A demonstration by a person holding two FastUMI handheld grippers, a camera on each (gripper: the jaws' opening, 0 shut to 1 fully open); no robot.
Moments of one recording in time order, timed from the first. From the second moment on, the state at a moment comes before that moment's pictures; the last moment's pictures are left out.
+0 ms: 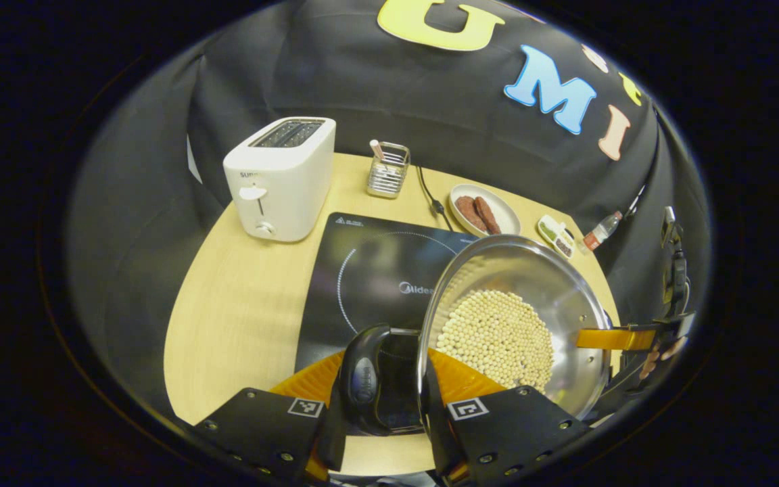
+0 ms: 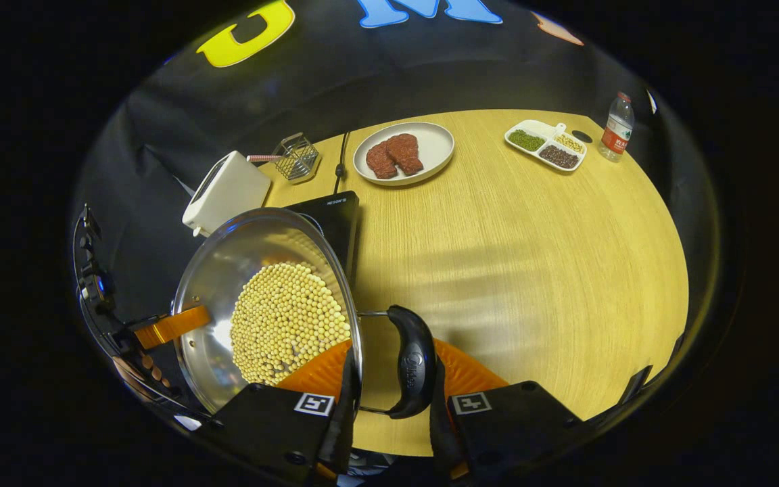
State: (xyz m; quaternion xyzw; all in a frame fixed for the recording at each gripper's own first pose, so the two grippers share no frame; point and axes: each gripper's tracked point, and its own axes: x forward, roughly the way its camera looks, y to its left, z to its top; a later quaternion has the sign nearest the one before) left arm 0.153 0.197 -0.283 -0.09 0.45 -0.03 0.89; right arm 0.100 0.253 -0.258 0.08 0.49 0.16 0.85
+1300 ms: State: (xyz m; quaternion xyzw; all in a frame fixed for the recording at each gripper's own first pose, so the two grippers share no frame) left arm 0.244 0.285 -0.317 -0.09 0.43 -0.02 0.90; right arm 0.194 0.341 -0.280 0.08 0.47 0.17 0.86
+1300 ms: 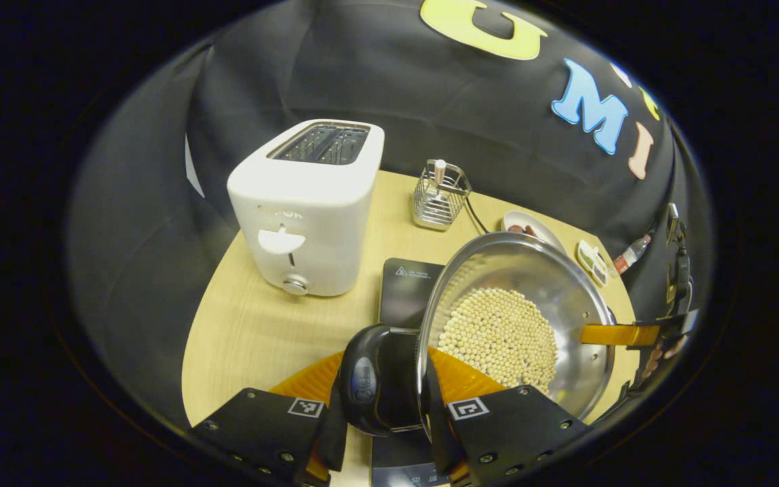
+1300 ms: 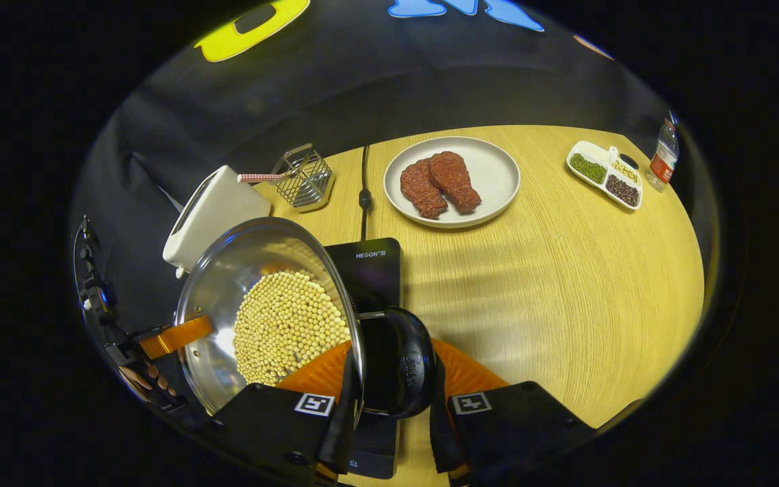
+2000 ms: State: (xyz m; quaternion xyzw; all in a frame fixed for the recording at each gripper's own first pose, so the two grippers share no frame) left arm 0.243 0.286 -0.325 -0.09 0.46 -0.02 0.88; right arm 0.203 0.339 -0.283 0.09 0.47 0.18 0.86
